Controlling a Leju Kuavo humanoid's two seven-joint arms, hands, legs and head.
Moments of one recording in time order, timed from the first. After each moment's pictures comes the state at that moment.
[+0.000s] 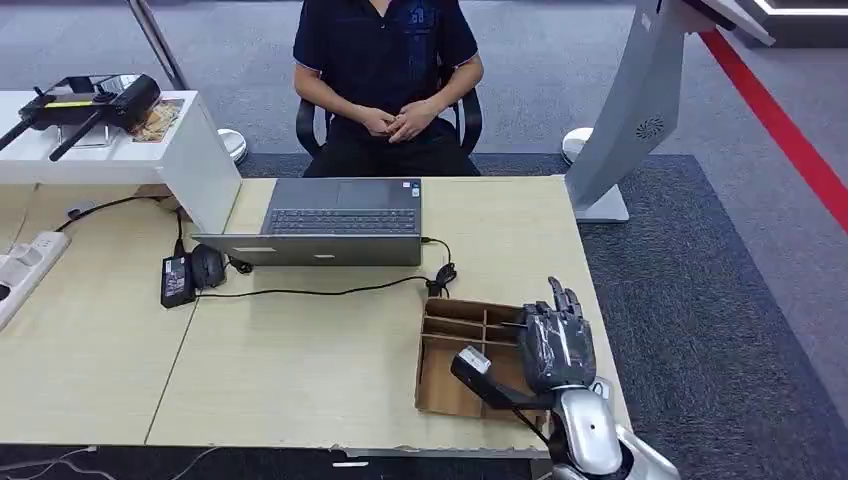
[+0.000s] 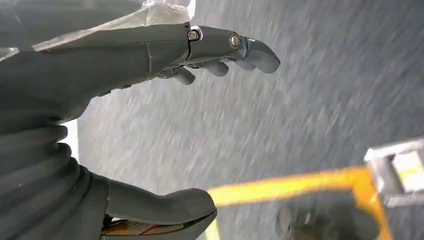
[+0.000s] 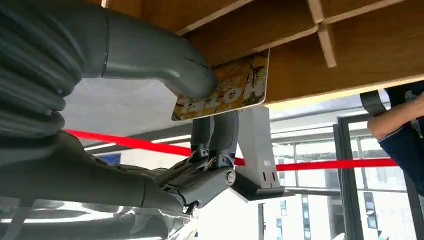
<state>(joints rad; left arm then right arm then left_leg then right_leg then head) -0.12 -0.06 0.79 -0.22 -1.15 0.08 0.01 -0.27 -0.37 0.82 -1.49 1.20 -0.34 0.63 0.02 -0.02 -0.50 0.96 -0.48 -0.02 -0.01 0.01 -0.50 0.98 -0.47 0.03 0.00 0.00</state>
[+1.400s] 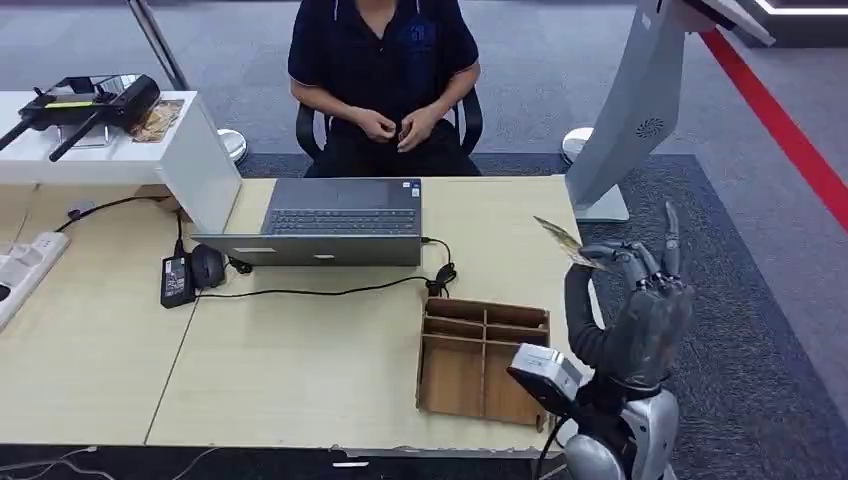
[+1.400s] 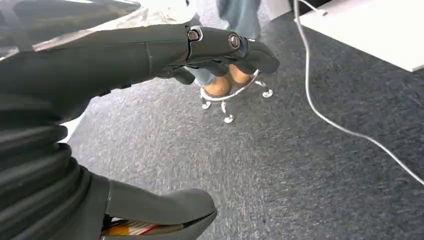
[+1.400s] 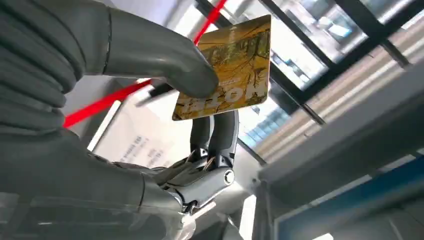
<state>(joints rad) -0.04 -0.19 0.72 -0.40 -1.42 0.71 0.01 -0.06 0.02 0.27 -1.85 1.13 -0.70 -0.16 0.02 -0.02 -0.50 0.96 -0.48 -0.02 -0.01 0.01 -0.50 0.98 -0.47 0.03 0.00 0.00</state>
